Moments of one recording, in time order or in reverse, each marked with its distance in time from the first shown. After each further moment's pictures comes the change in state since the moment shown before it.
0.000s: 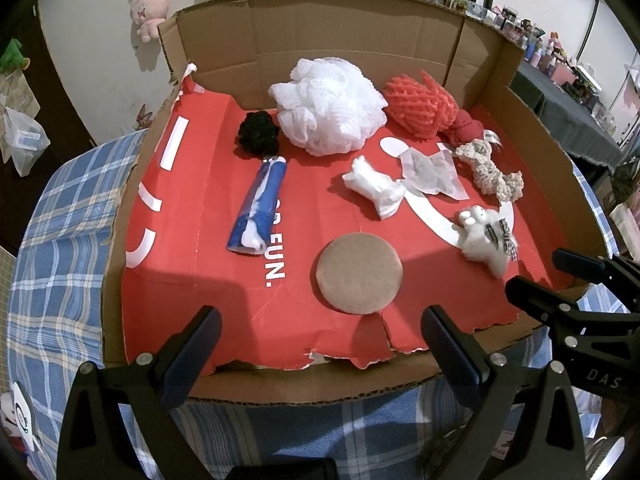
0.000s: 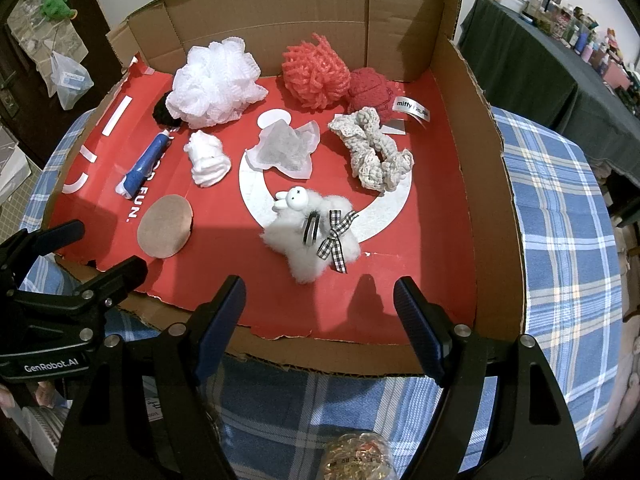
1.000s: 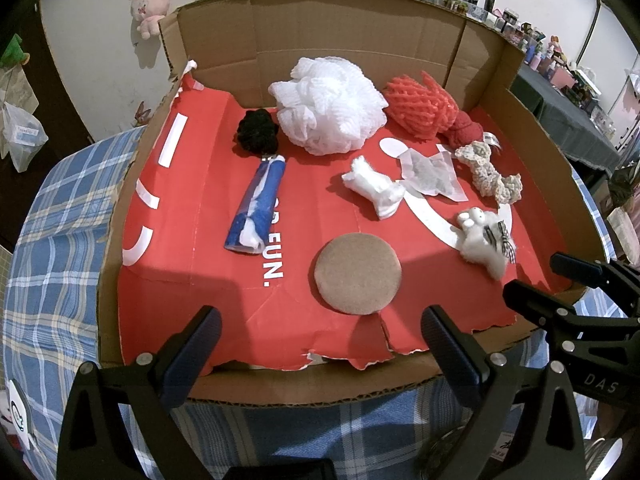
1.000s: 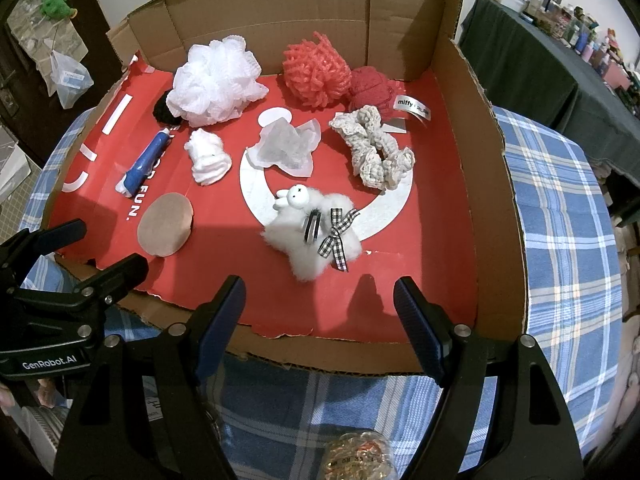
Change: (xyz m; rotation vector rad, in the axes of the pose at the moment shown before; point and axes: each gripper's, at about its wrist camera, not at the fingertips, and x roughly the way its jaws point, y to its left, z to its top) left arm 0.002 0.001 0.000 -0.010 0.000 -0.012; right arm 0.001 -0.001 0.000 -0.001 0.002 0.001
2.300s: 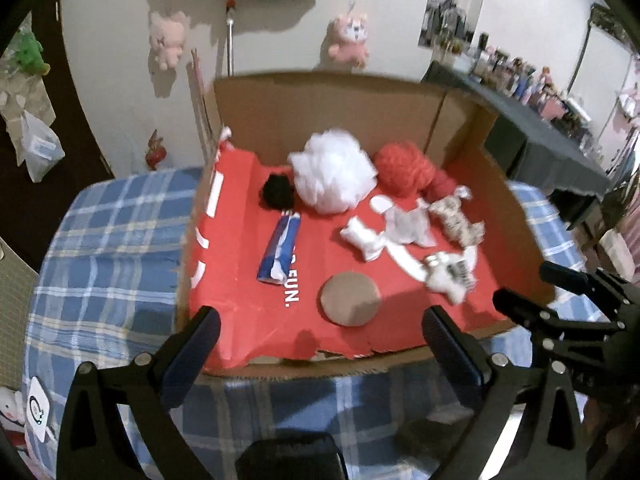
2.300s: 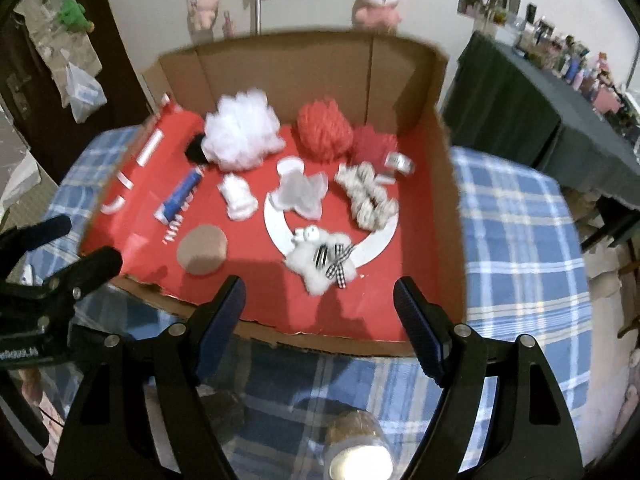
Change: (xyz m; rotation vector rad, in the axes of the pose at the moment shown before) left arm -0.078 0.005 0.000 -0.026 -0.131 -0.007; right arm -0.066 0.008 0.002 -0.020 -0.132 -0.008
